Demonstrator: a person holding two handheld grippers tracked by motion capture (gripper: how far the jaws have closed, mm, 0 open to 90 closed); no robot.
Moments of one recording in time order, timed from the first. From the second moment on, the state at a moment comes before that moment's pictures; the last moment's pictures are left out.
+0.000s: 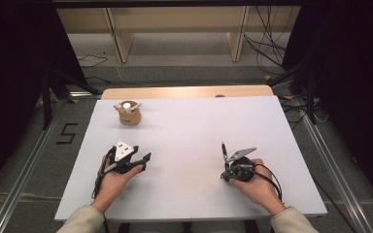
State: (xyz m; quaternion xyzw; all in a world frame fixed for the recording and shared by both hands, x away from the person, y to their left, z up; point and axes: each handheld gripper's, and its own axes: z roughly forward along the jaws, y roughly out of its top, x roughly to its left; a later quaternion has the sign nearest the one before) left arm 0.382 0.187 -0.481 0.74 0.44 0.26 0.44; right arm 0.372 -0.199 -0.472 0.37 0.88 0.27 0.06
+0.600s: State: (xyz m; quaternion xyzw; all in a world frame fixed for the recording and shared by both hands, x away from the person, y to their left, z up) left arm 0.382 0.187 -0.482 0.74 0.44 0.26 0.44; right arm 0.370 -0.208 -0.471 0.39 0.88 0.27 0.06
